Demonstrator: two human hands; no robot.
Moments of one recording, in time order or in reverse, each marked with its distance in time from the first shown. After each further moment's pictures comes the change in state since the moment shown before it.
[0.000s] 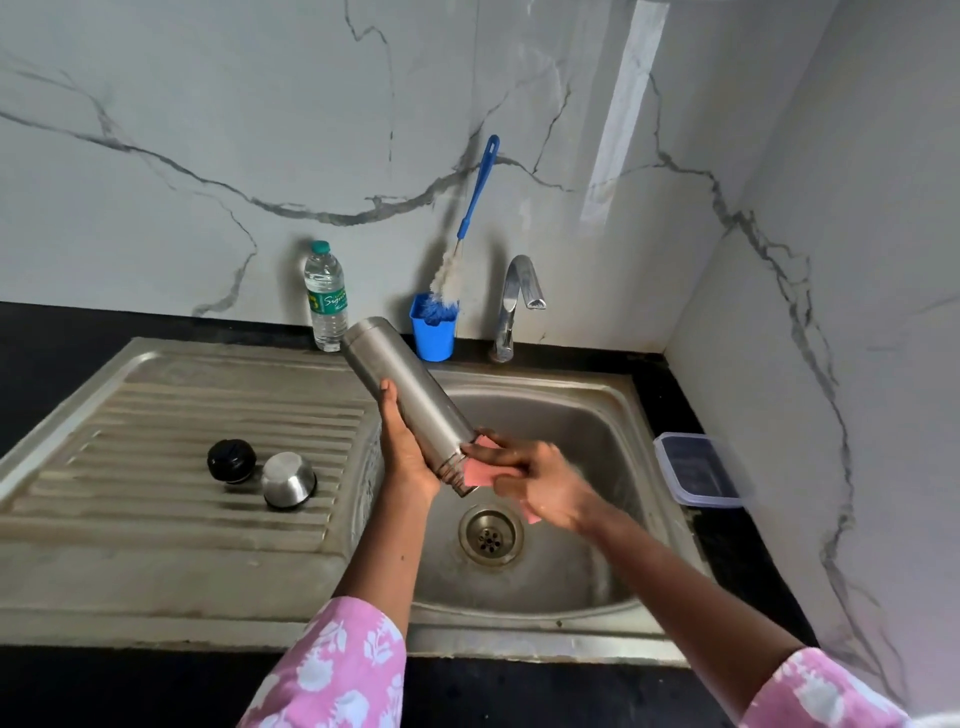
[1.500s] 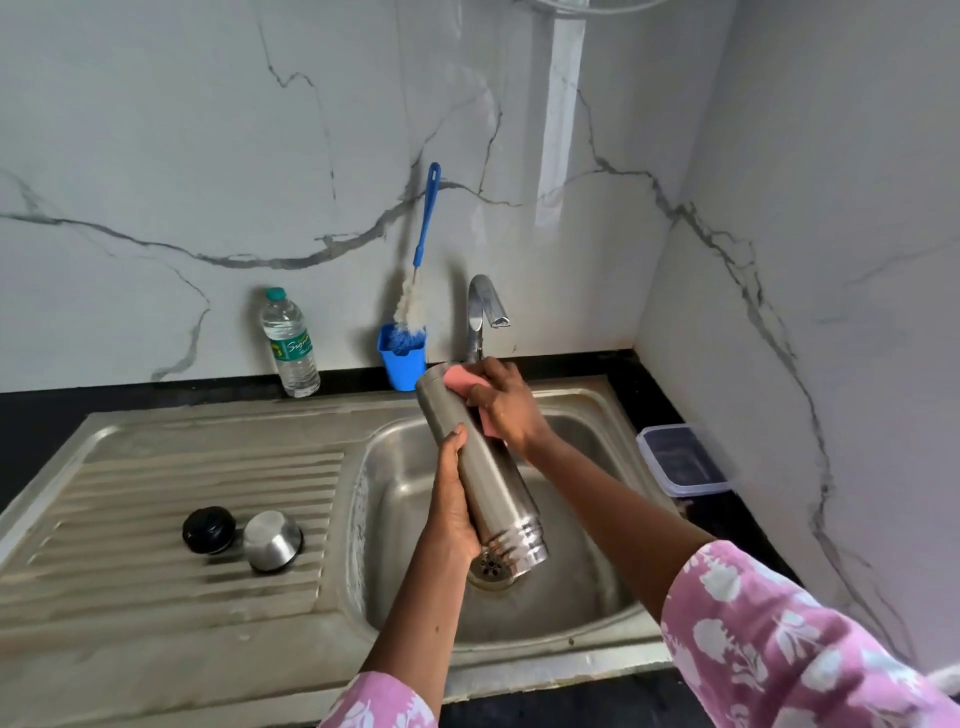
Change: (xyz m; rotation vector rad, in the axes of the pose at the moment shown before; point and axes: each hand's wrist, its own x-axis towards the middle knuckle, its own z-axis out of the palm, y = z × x) left_hand -0.035 -0.036 0.019 0.258 -0.224 -0.245; right_hand 0.071 -0.029 -0.021 0.198 0.444 0.029
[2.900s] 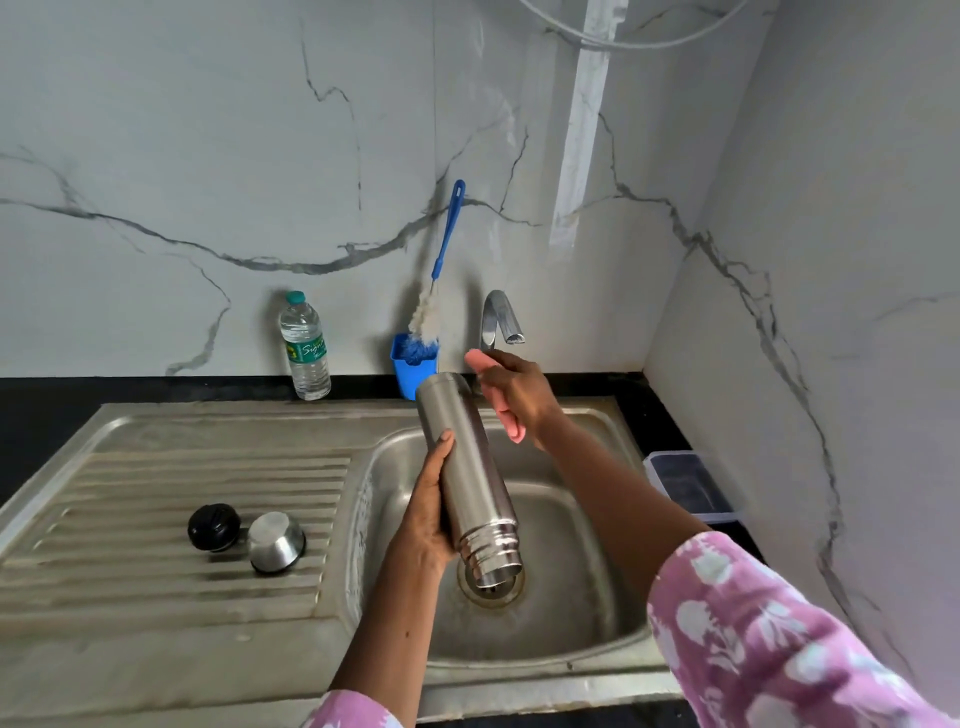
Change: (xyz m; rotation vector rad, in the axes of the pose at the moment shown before) left_hand 0.006 0.021 -0.023 -0.065 -0.036 -0.072; right_hand 0.020 -0.024 -0.013 0.163 -0.010 0.074
